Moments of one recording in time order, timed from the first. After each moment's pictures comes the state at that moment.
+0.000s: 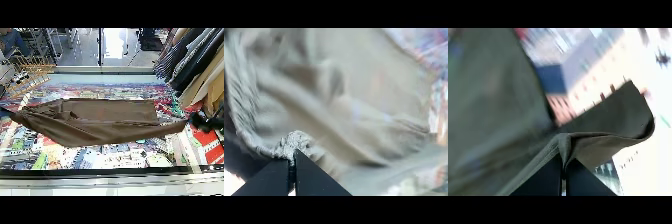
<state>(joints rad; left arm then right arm) 0.79 -1.69 1.74 0.71 -1.57 -1.06 -0.62 -1.26 1.16 -0.91 1.03 1.35</state>
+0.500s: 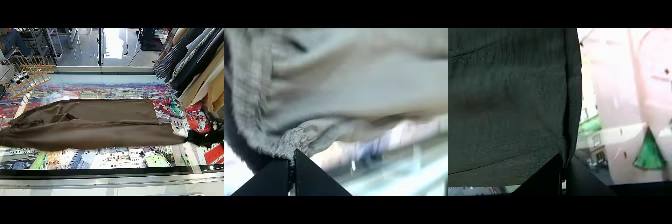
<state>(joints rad) 1.09 -1.68 1.56 0.91 -1.80 -0.61 -0.69 -1.26 0.94 -1.11 1.28 1.14</state>
